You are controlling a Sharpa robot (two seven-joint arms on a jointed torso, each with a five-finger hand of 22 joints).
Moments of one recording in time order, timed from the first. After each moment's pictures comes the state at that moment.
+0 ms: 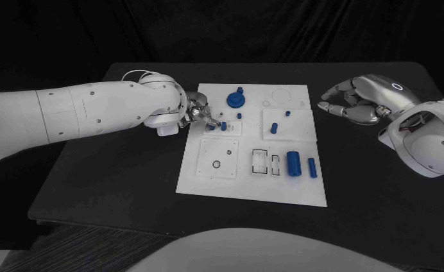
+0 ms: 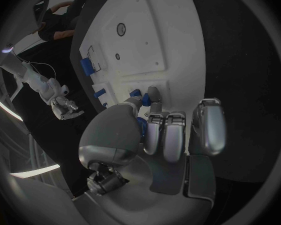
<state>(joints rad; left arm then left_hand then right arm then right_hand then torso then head) 1.32 -0.87 -0.21 1.50 -1.00 0.08 -0.47 1.07 0.04 0.12 0.28 0.50 1.03 0.01 0.33 1.19 1.47 -0.04 1.57 1.31 1.47 -0.08 1.57 1.31 0.05 1.44 0.03 1.32 1.31 1.33 -0.98 -0.21 1.63 -1.52 -0.47 -0.06 1.25 0.00 0.08 0.29 0.41 0.92 0.10 0.17 0.17 1.47 0.01 1.57 1.31 1.47 -0.06 1.45 1.31 0.07 1.46 0.05 1.22 1.31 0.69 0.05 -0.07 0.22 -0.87</state>
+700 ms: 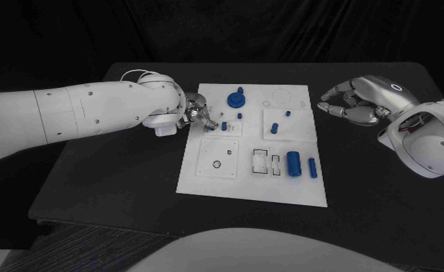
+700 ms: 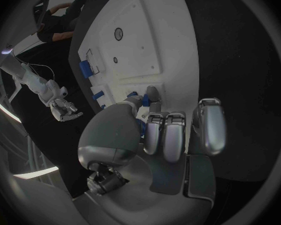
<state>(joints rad) 1.32 -0.88 -0.21 1.51 -1.01 0.10 -0.49 1.10 0.03 0.15 0.27 0.55 1.03 0.01 0.33 1.19 1.47 -0.05 1.57 1.31 1.47 -0.09 1.57 1.31 0.05 1.44 0.03 1.31 1.31 1.33 -0.98 -0.21 1.63 -1.52 -0.47 -0.06 1.25 0.00 0.08 0.29 0.43 0.92 0.11 0.17 0.16 1.47 0.01 1.57 1.31 1.47 -0.06 1.45 1.31 0.07 1.46 0.05 1.22 1.31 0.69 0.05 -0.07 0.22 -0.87</state>
